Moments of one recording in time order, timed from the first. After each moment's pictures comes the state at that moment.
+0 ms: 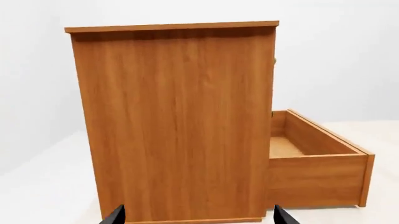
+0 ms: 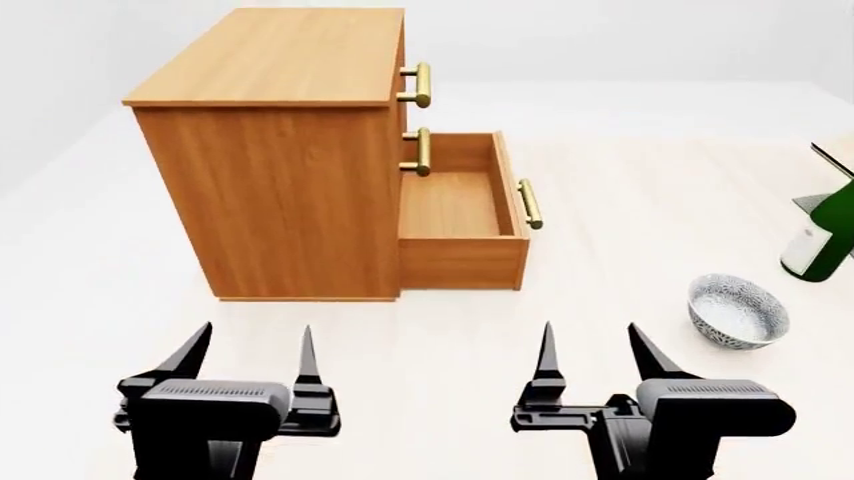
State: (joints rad) left arm 0.09 -0.23 0.12 0.65 -0.18 -0.42 -0.22; right arm -0.08 0.22 -0.12 -0.54 0.26 0.30 0.22
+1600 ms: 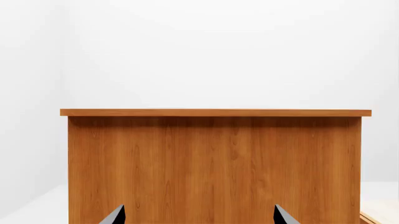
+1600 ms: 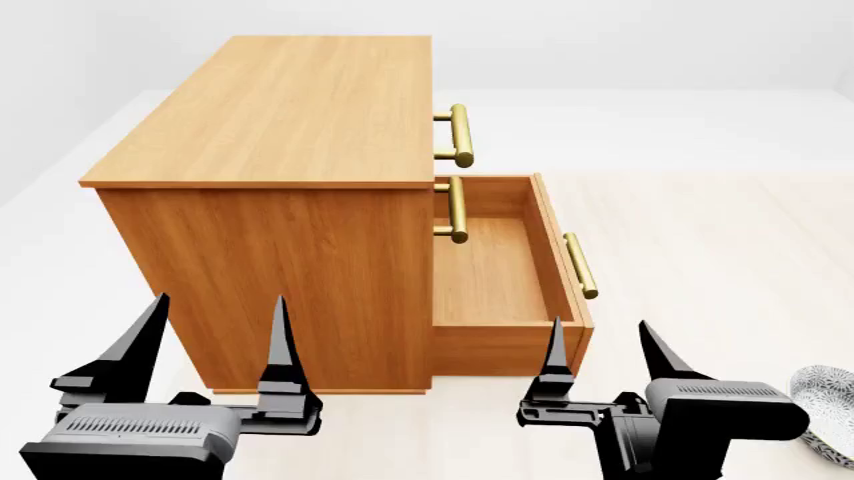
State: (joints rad) left arm 0.14 -0.29 0.11 0.78 -0.23 -0.25 -0.27; right arm -0.07 0.27 -0.15 -0.54 0.29 0.25 0.30
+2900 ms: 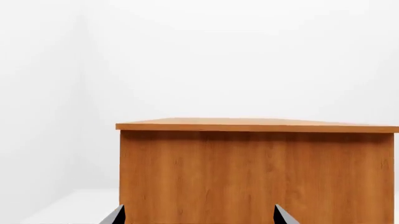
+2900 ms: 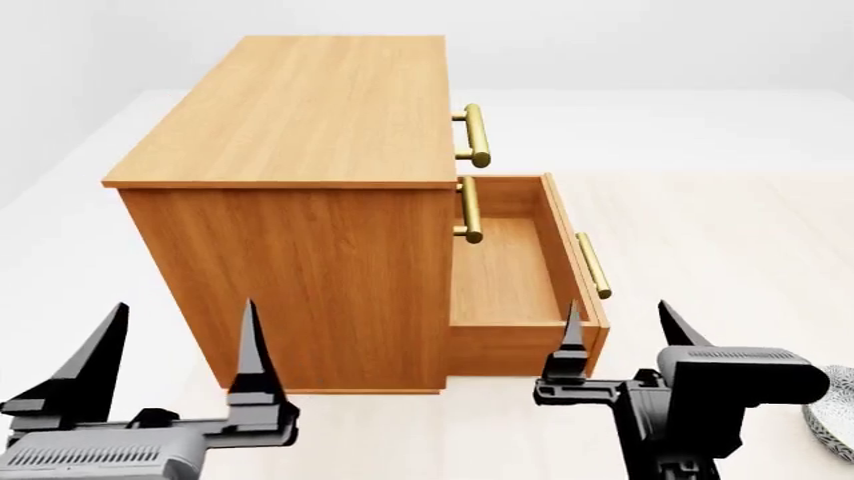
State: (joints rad) left arm 0.21 -0.33 0.09 0.85 -0.23 -0.23 -0.34; right arm 0.01 0.35 -0.13 -0.63 0.35 0.46 0.36
